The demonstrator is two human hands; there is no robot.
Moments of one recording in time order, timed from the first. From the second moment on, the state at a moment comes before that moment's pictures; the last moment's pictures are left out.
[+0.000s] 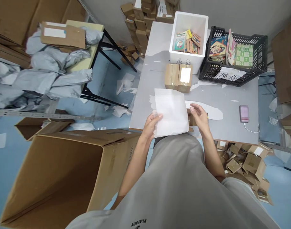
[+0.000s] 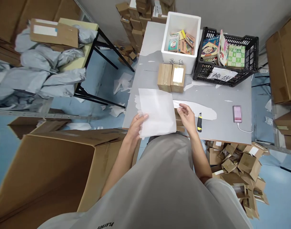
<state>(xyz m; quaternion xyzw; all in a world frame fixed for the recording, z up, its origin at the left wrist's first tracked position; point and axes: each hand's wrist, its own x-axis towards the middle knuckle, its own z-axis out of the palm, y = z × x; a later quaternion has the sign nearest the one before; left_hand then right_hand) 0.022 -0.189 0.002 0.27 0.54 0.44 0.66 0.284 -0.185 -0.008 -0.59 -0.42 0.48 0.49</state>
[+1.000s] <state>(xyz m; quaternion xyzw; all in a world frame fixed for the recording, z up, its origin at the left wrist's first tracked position) 0.047 -0.178 -0.016 0.27 0.44 0.38 0.77 0.298 -0.204 -0.001 -0.54 -0.33 0.63 0.46</state>
